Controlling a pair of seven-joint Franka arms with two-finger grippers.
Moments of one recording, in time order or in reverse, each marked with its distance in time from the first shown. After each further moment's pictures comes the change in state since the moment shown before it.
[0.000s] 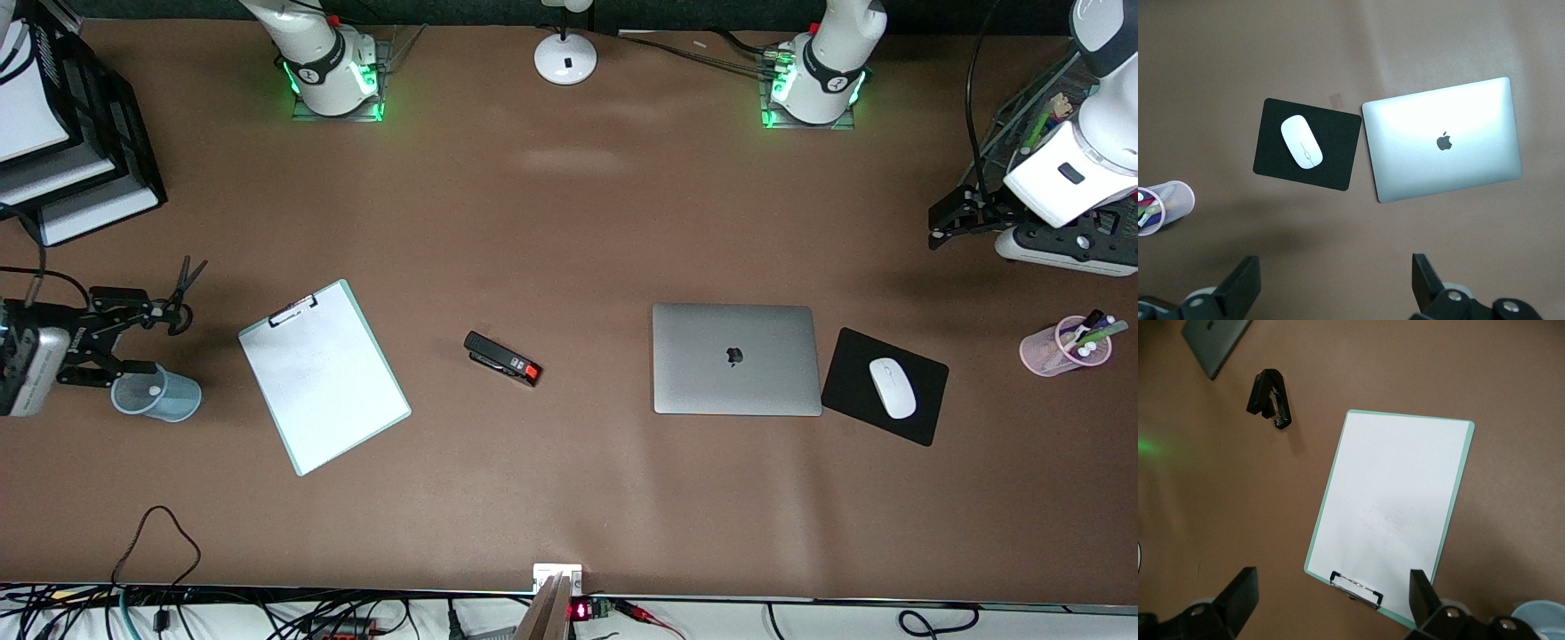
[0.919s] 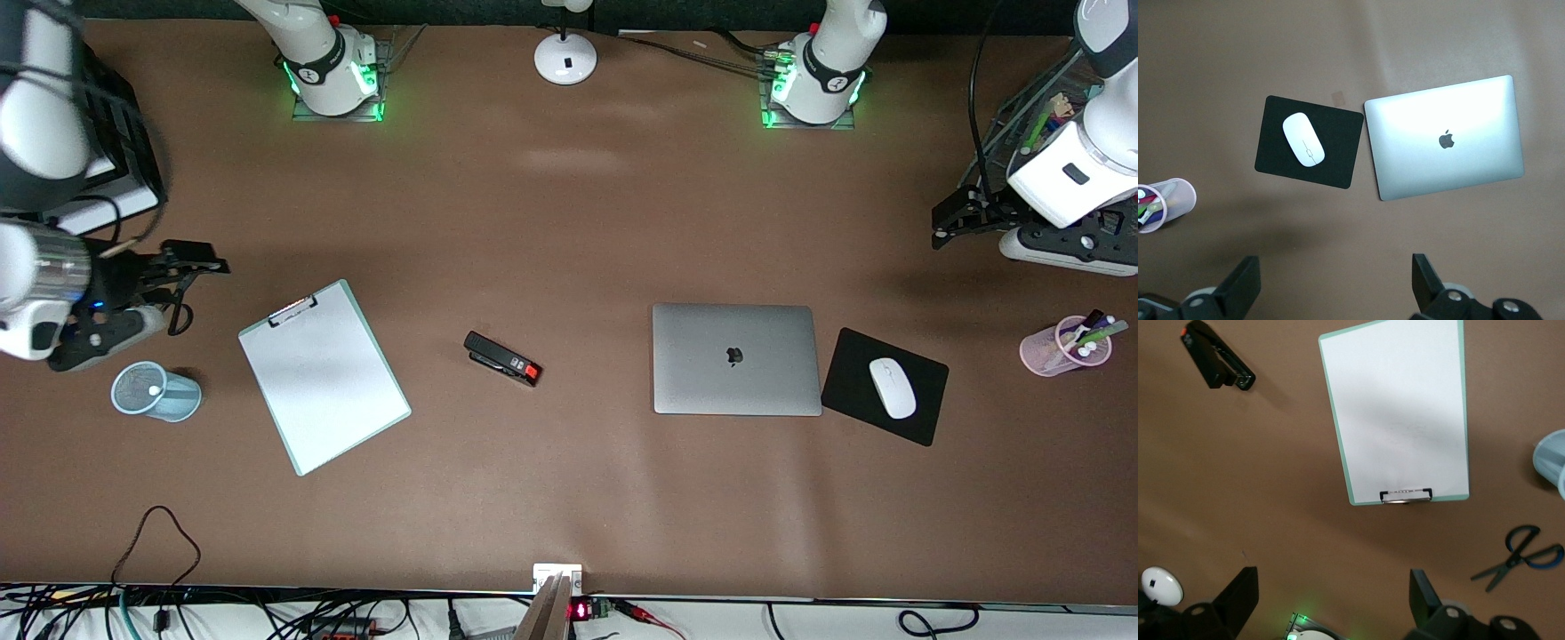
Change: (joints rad) left arm 0.005 0.000 0.002 0.000 0.001 -0.005 0.004; right arm 0.282 -0.178 0.002 0.011 -0.350 -0.184 0.729
